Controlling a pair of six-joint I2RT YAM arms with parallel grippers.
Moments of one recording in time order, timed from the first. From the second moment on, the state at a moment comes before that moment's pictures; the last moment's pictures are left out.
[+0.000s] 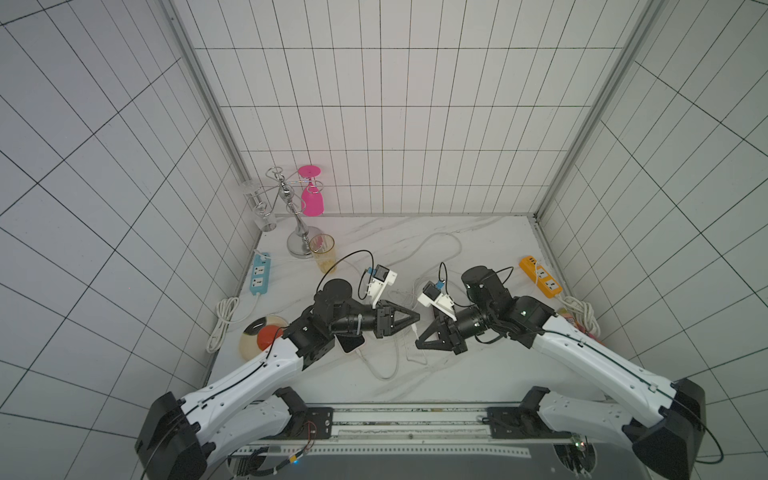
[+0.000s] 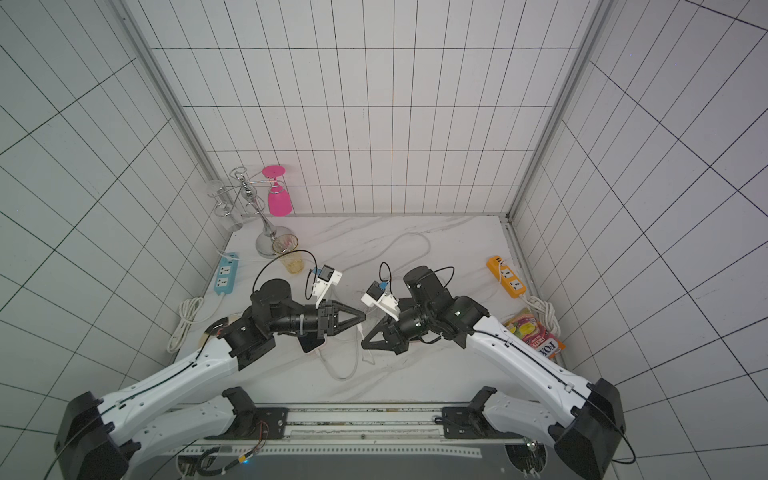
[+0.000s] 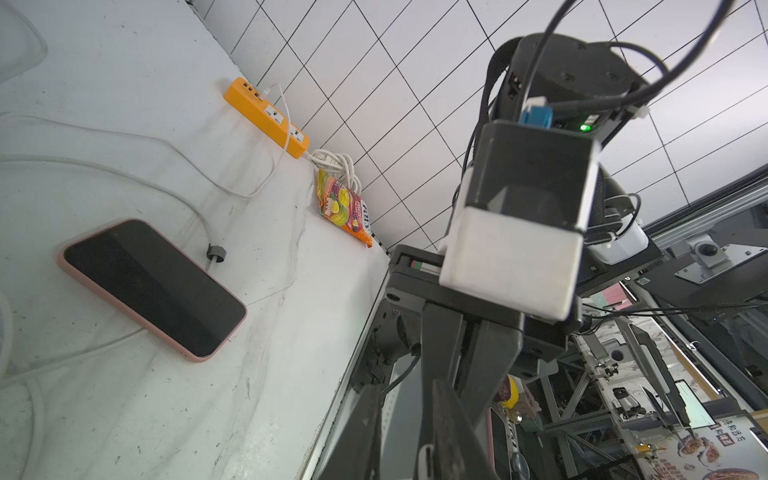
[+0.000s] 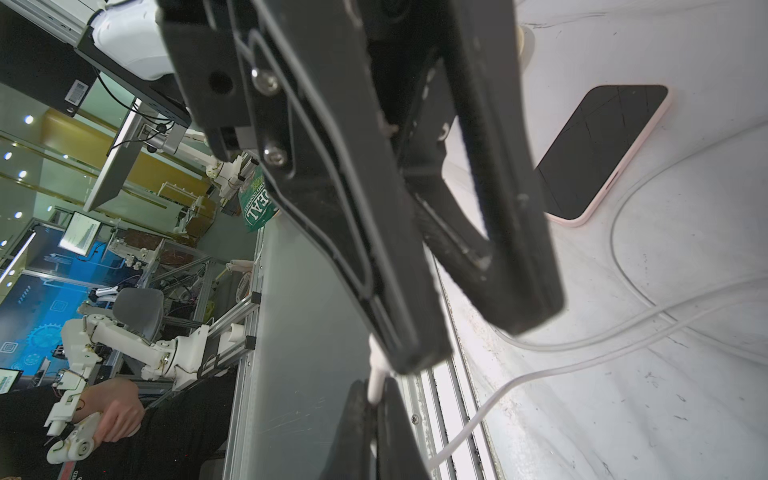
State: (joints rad) left arm -0.73 0.99 0.68 0.14 0.73 -0.75; right arm 0.86 1.11 0.95 -0.58 -0.94 0.15
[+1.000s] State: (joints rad) left arm -0.73 0.97 0.65 0.13 0.74 -0.75; right arm 0.86 1.12 0.95 -0.58 -0.93 0.15
